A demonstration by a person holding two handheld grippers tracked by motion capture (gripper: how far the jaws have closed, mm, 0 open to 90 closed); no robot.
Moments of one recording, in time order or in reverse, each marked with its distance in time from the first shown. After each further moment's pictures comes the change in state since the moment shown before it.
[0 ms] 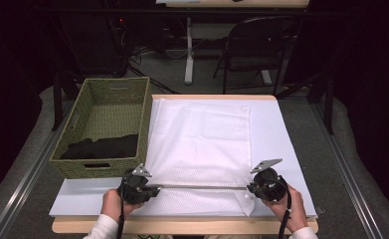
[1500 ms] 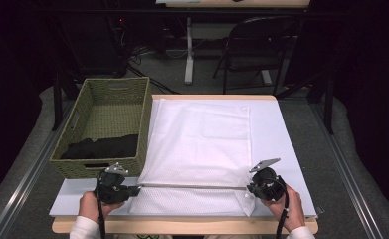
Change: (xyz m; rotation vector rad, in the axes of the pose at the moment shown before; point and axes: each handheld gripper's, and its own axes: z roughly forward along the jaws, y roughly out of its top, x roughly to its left) left arm 0.029 -0.029 -0.040 -0.028 0.016 -0.131; right arm 0.000 0.001 0.006 0.021 -0.018 0.035
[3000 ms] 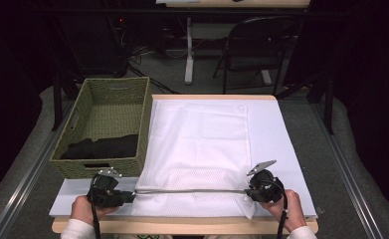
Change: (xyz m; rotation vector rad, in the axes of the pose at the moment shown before) left arm 0.009 -0.013 0.000 0.050 -0.068 -0.009; right arm 0.004 -0.002 0.006 0.035 0.021 -0.043
